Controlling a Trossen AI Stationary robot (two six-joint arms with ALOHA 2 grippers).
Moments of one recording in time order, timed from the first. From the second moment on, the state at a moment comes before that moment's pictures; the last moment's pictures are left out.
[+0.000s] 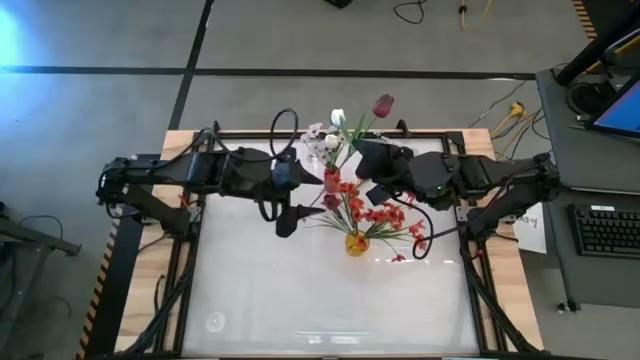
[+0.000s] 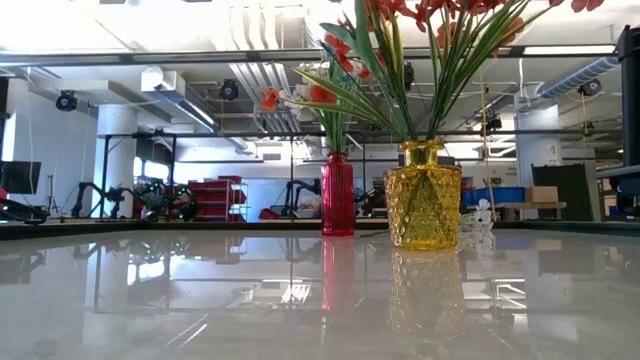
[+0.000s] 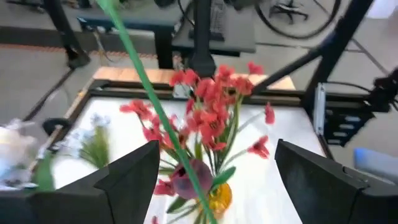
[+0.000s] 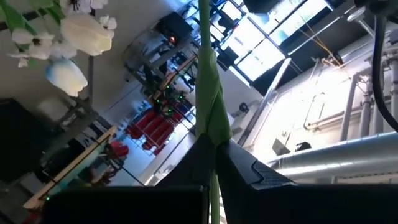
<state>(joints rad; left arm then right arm) -0.09 1.43 1.60 -0.59 -0.11 -0.10 0.22 1.48 1.78 -0.54 0.92 -2.09</state>
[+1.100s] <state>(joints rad) -0.12 1.45 1.61 -0.59 -0.17 -0.07 0.24 1.50 1.77 -0.38 0.79 -1.96</state>
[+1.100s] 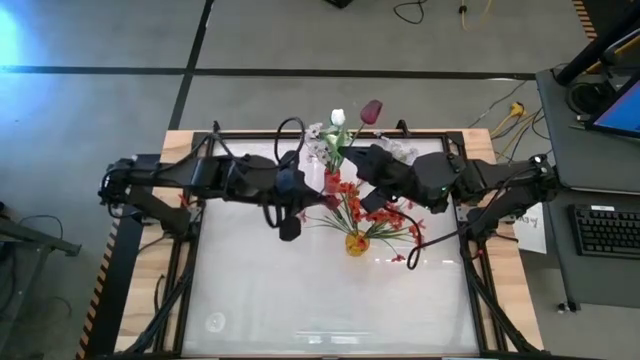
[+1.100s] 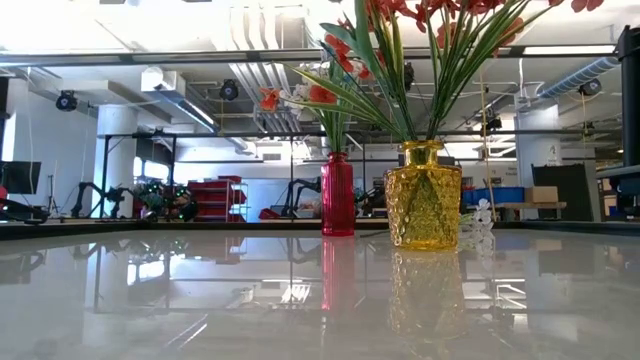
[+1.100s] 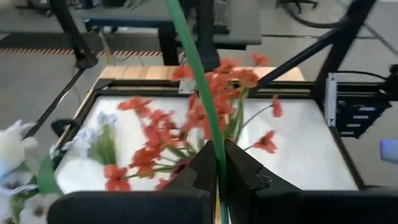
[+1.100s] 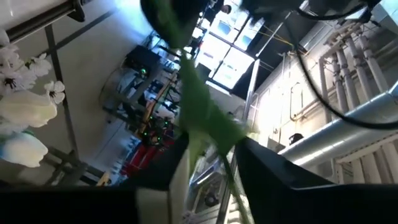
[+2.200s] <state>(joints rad) -0.26 1.08 0.78 0.57 -0.23 -0.04 0.45 1.48 1.78 0.11 0.82 -1.75</state>
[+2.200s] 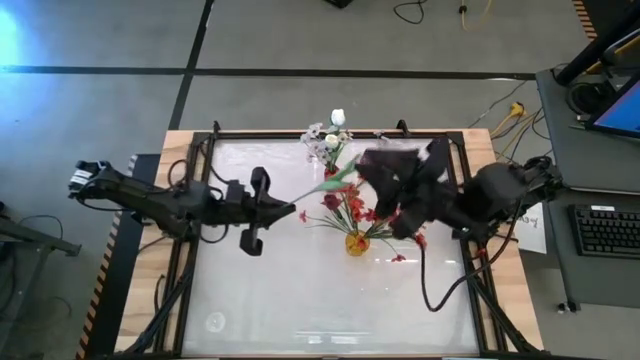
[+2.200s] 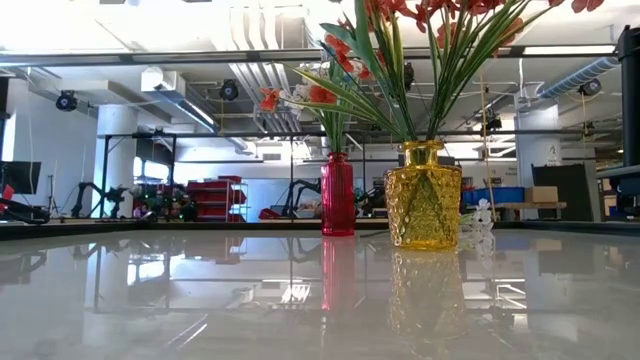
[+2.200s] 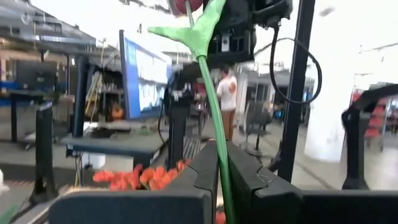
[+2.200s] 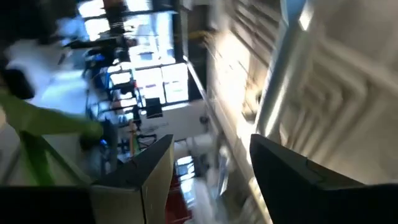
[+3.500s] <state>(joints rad) -0.25 1.24 0.79 0.80 -0.27 0.10 0.43 1.51 1.74 -0.53 0.57 -0.14</state>
